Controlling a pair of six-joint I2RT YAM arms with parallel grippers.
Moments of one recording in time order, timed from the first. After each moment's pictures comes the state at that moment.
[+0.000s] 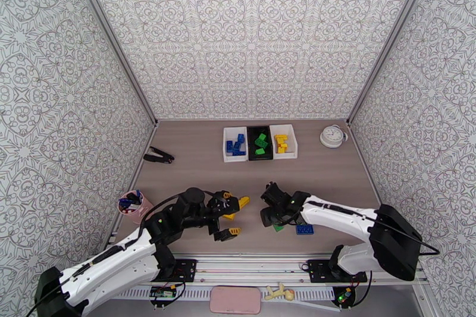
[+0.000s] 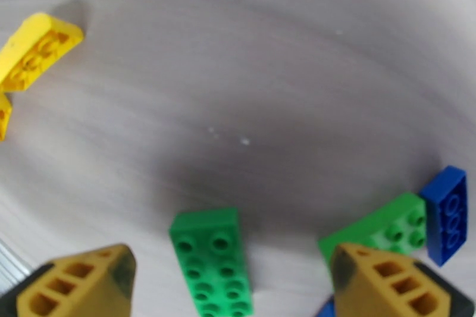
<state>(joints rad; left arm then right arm) -0.82 0.78 0.49 -0.26 0.39 0.37 0.94 1.46 0.81 -0.65 0.17 0.62</state>
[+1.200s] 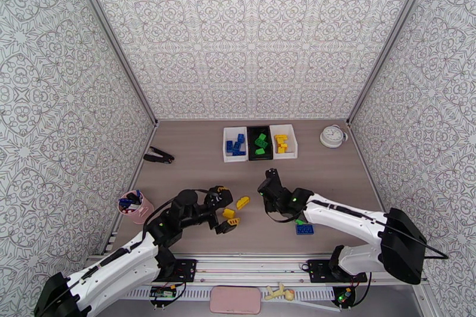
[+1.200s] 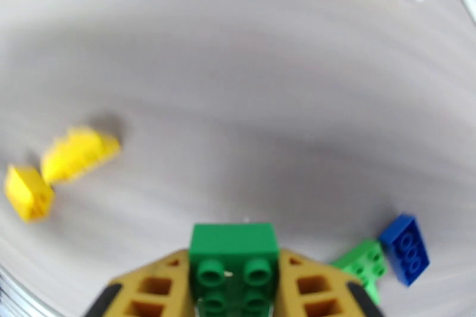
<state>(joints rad) -0.71 0.76 0.36 0.02 0.38 0.26 0.91 1.35 0.87 -0.52 0.41 0.64</state>
